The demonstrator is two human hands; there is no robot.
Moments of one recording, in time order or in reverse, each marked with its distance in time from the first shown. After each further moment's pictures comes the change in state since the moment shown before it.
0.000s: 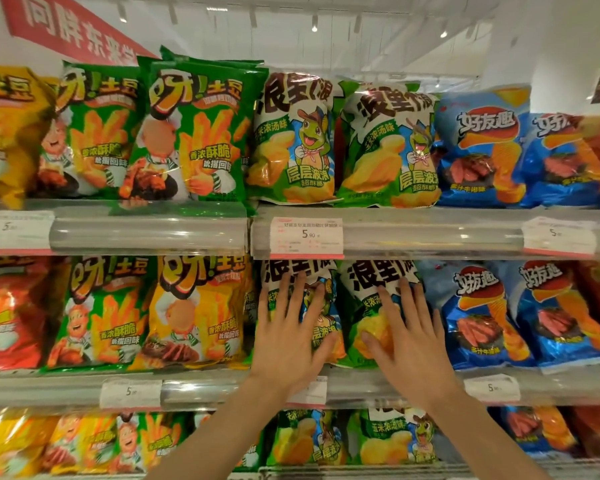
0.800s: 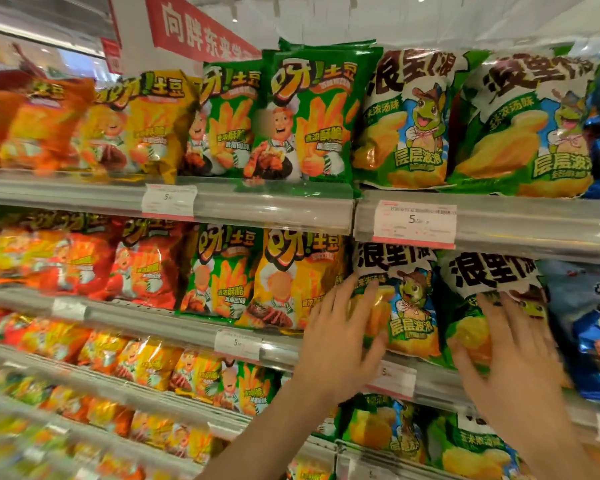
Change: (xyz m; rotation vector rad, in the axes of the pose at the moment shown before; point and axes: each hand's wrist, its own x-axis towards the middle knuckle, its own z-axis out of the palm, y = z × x) left_hand -0.055 -0.016 -0.059 -0.278 0.093 -0.132; right_hand -0.022 -0.035 -0.023 0.186 0.089 0.015
